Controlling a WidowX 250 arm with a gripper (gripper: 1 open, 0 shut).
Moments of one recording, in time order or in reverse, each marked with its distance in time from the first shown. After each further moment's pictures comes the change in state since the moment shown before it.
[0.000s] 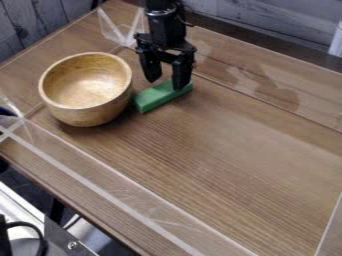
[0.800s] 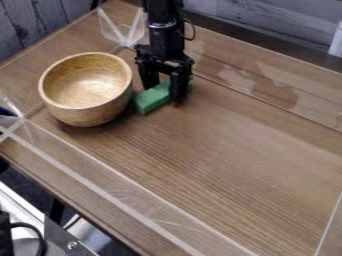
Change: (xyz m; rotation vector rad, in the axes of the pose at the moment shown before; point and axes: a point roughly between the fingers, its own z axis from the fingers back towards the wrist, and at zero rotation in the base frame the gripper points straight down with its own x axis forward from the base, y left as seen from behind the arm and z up) arm 0.003 0.003 -0.022 0.029 0.053 -0.019
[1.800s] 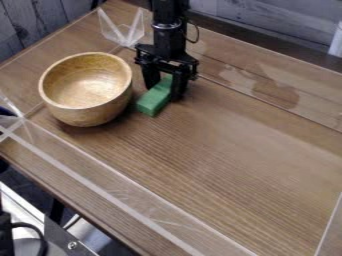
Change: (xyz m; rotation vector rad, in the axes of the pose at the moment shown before) arm 0.005 -0.012 -0.002 0.051 0.009 0.092
